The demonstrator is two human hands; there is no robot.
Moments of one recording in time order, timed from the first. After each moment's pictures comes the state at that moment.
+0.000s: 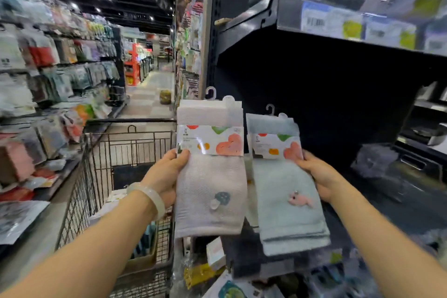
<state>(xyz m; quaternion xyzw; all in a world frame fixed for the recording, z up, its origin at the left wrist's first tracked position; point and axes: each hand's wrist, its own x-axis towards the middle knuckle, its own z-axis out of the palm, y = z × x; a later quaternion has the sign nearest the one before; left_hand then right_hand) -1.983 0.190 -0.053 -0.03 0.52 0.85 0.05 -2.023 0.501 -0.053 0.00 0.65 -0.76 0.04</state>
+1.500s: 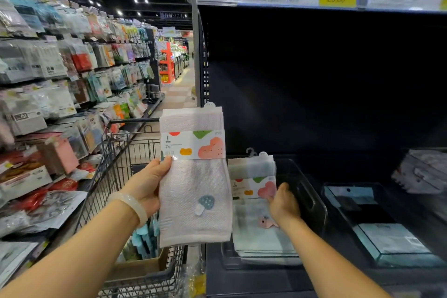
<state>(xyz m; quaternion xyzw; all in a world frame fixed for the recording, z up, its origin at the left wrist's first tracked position) -2.024 0.224 -0.055 -0.12 0.49 0.86 0.00 -2.120 0.485 -0.164 0.09 0.95 -0.31 -0.06</state>
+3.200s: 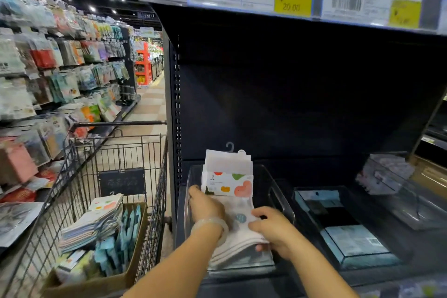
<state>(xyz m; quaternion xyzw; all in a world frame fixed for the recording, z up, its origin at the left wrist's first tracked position) -2.102 0.374 -0.156 -0.27 0.88 0.37 -0.13 -2.065 0.520 -0.129 0.09 0.83 -0.53 0.17</state>
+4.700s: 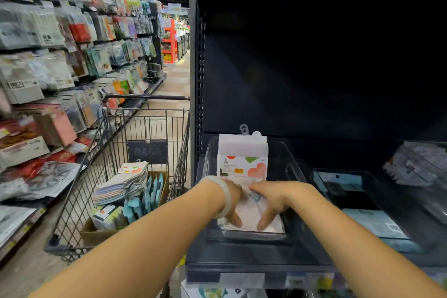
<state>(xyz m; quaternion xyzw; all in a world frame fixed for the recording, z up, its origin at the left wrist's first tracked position) -2.055 0.369 -0.102 0.18 0.95 -0.14 0.23 -2.082 0.508 -0.097 -0.20 0.94 0.01 0.28</state>
